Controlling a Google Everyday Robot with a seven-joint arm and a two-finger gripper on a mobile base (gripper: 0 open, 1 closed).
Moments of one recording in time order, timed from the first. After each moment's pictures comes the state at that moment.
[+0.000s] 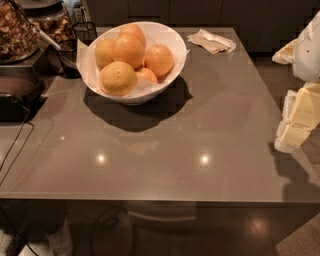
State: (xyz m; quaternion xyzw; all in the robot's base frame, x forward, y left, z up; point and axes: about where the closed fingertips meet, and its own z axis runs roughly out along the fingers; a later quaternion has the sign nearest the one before) arm 0.438 -0.217 0.977 -0.60 0.78 -0.04 0.16
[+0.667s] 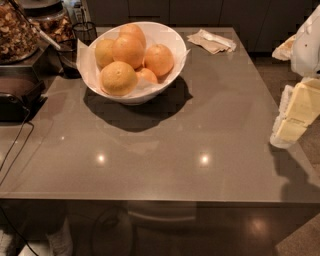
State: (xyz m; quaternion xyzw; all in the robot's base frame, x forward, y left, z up) arm 0.441 -0.211 0.984 -0.59 0.79 -0.04 0.17
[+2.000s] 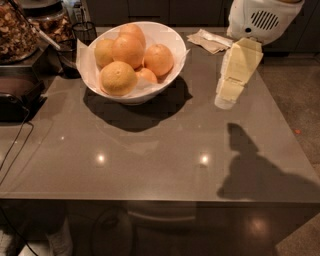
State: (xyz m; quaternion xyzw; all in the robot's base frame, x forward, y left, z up) arm 0.501 -0.136 1.004 -0.59 0.79 -0.01 0.15
